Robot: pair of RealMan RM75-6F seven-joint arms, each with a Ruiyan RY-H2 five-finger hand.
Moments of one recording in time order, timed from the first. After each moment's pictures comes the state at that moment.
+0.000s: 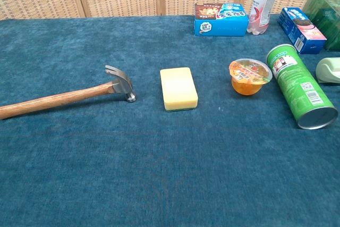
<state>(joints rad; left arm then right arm) 0.02 -1.21 -0.04 -1.89 1.43 1.59 0.20 0.05 -1.17 0.00 -1.54 -1.65 1.57 0.11</state>
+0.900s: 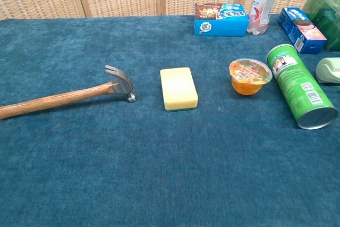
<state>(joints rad) -0.14 -1.17 -0.13 -1.92 1.29 1.37 0.31 0.01 -1.17 0.00 -1.51 -1.63 1.62 0.14</state>
